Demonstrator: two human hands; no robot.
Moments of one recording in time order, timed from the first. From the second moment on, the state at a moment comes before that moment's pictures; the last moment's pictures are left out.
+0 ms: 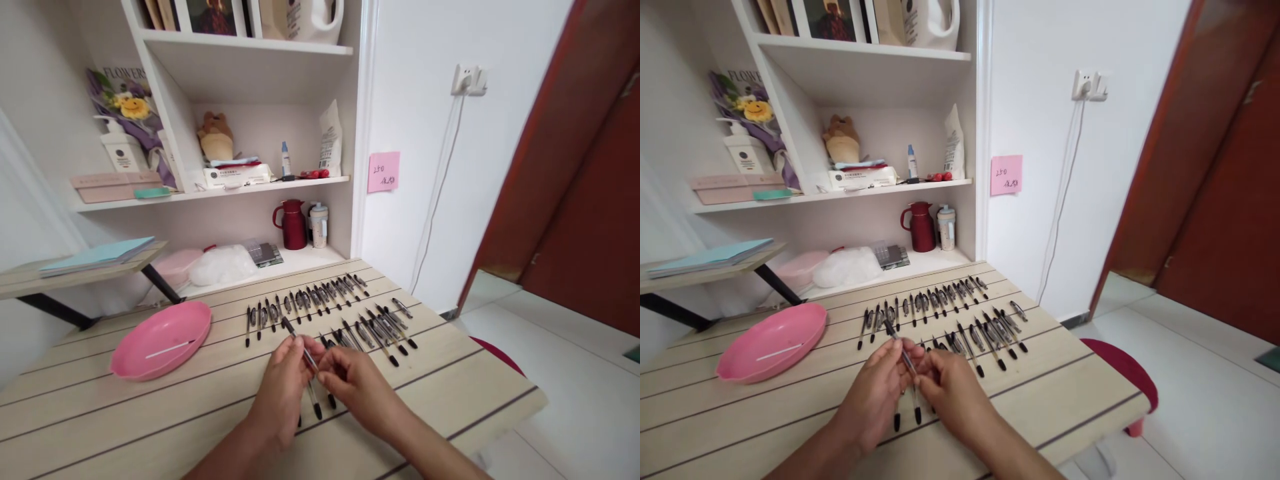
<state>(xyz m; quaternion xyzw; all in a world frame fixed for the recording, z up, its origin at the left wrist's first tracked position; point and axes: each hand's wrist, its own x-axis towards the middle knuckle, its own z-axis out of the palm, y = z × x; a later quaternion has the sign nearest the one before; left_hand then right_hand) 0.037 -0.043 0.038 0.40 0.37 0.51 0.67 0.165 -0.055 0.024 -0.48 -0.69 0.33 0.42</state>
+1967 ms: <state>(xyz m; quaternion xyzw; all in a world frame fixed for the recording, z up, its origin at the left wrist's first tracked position) -0.026 -0.072 0.009 0.47 0.34 0.33 0.74 0.133 -0.045 0.018 -0.42 -0.43 0.55 0.58</state>
